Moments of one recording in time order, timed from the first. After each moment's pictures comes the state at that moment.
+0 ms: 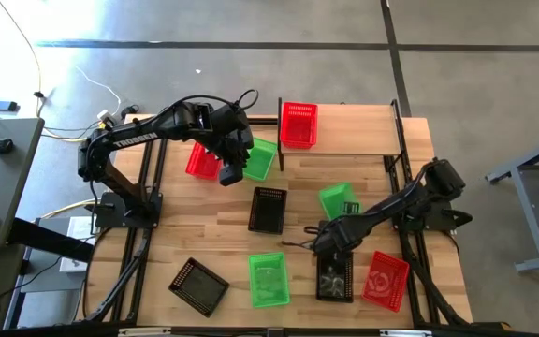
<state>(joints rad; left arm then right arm) 0.38 1.56 1.67 -1.19 0.14 0.05 0.43 1.76 1.09 -1.13 0.19 0.61</state>
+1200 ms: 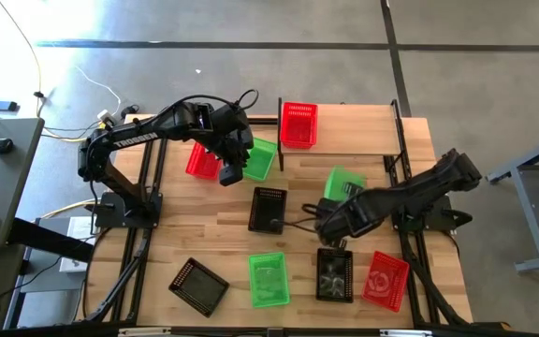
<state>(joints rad) 0.38 1.57 1.67 -1.18 0.14 0.06 0.39 1.59 1.44 -1.38 0.34 0.70</state>
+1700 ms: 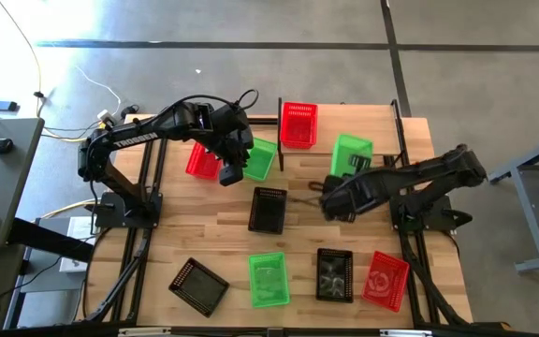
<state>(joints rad) 0.38 1.57 1.67 -1.18 0.14 0.06 0.25 1.52 1.49 -1.57 0.54 0.48</state>
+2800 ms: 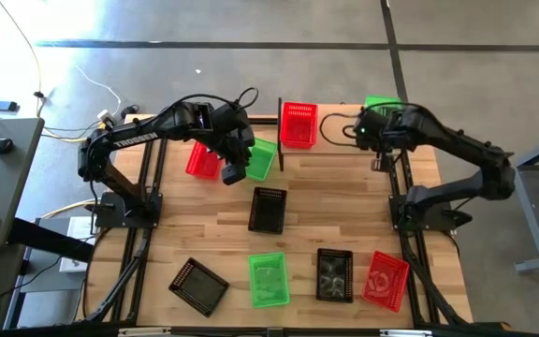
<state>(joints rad) 0.38 1.57 1.67 -1.15 0.14 0.00 -0.46 1.20 1.29 -1.45 0.43 -0.41</state>
